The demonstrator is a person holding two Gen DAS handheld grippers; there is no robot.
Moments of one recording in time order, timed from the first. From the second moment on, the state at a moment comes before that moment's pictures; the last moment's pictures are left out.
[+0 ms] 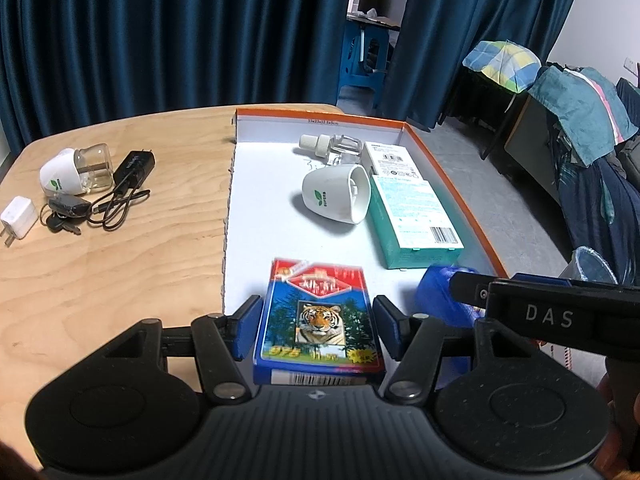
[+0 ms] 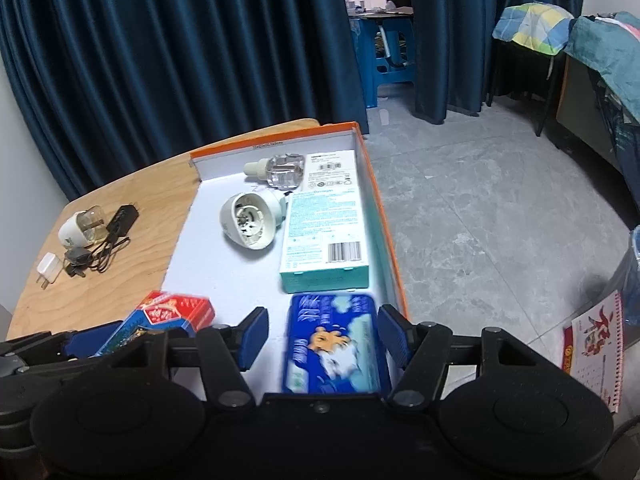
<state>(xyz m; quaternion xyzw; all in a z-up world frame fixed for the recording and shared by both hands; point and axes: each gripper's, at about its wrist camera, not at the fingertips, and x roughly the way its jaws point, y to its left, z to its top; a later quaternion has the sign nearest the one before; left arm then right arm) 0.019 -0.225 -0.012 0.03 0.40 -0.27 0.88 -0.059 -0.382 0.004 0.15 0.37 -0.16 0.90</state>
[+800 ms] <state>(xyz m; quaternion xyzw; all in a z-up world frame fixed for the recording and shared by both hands) 0.032 -0.142 0.017 0.00 0.39 -0.19 0.90 -0.036 -0.319 0.032 0.11 0.35 -0.10 0.92</state>
